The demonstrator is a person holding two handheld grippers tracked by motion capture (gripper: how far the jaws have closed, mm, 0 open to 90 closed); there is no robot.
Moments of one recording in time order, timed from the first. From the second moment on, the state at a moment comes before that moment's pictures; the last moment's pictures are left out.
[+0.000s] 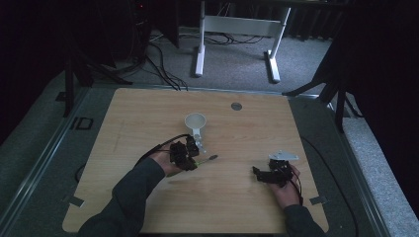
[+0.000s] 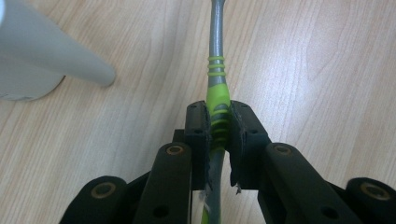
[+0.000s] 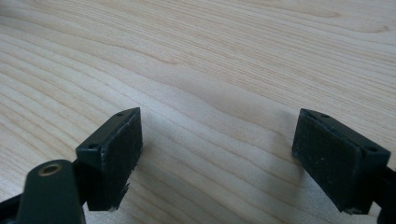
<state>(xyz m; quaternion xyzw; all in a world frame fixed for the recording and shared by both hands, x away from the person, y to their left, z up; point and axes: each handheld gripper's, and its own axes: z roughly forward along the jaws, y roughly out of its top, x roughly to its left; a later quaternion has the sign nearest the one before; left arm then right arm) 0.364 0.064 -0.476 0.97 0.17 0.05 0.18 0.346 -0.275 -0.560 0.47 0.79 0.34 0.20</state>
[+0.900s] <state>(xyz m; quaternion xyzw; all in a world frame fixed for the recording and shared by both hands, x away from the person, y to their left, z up) 0.366 0.074 -0.460 0.95 0.20 0.06 0.24 0.346 -0.276 -0.560 0.47 0.79 0.34 0.20</state>
